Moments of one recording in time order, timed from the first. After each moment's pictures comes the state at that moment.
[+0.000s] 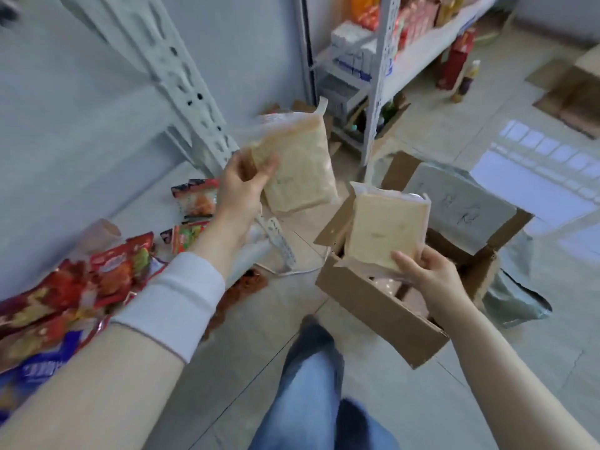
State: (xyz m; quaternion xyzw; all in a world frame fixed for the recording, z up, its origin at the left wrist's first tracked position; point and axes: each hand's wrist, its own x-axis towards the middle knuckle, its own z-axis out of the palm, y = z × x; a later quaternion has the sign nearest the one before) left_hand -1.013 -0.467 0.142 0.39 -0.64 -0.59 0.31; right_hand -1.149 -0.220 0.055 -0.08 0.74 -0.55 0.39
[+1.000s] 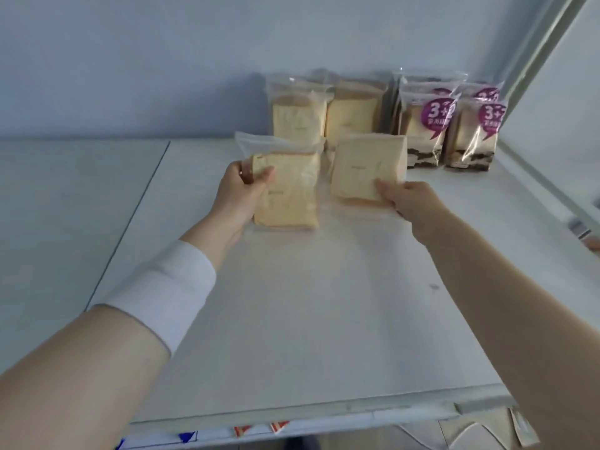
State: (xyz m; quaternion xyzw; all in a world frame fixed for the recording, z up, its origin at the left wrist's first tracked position) left_hand -0.525 -0.799 0.282 0.58 -0.48 -0.40 0.52; right_hand -0.764 -0.787 0.296 -0.41 0.68 -0.45 0.41
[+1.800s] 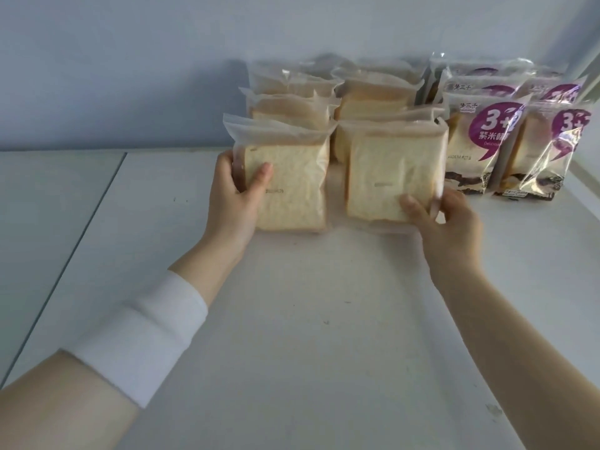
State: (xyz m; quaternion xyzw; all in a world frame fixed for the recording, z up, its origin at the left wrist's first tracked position) left_hand -0.541 -0.890 0.259 0.55 -0.51 -0.33 0.57; right_hand -0.777 -0.851 0.258 -0.48 0.65 -0.54 0.25
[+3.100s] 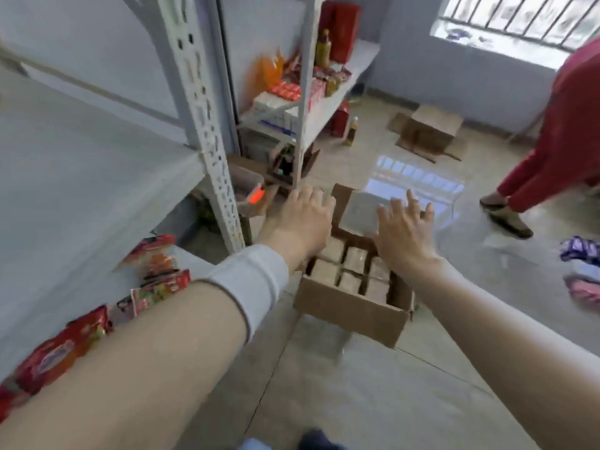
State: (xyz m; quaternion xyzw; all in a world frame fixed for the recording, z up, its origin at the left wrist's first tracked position) left_hand -1.006 -0.441 0.210 0.03 -1.00 0.03 0.01; right_hand -1.070 -0.288 0.199 -0.25 0.96 0.11 0.02
